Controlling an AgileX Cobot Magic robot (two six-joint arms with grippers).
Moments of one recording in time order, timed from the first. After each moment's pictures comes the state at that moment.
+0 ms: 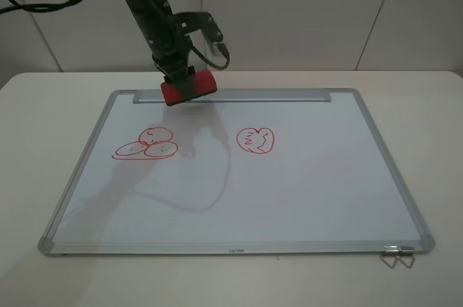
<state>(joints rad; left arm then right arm) -0.41 2.29 -1.90 -0.08 0.99 0.85 -0.01 0.00 -0.52 -0.02 1.06 0.07</state>
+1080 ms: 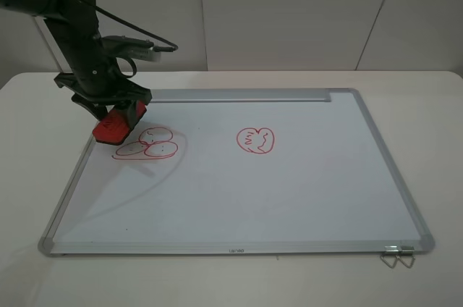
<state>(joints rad) -0.29 2.00 -1.33 0.04 0.85 -0.05 -0.01 0.00 -0.52 -0.02 1.06 0.07</state>
